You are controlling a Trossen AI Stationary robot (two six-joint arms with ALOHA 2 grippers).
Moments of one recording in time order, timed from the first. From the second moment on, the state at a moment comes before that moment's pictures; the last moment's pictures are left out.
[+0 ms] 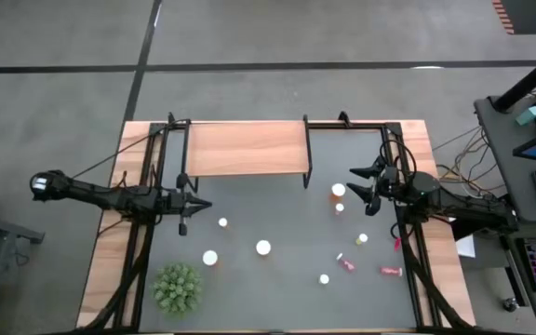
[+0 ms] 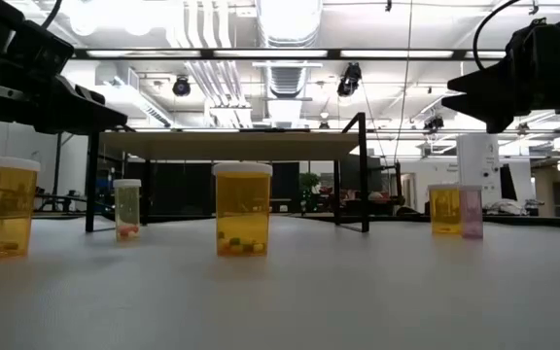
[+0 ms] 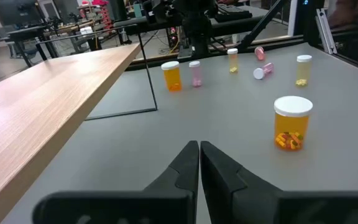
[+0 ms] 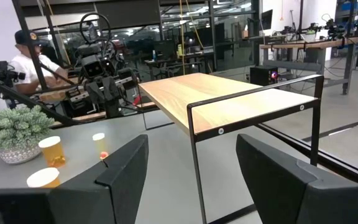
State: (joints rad) left arm -0.18 0.31 0.01 0.09 -0.28 0.11; right arm -0.19 0.06 0.01 0.08 0.07 0.10
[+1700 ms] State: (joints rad) left arm -0.18 0.31 0.01 0.09 -0.28 0.11; right arm -0.19 0.06 0.01 0.08 0.07 0.10
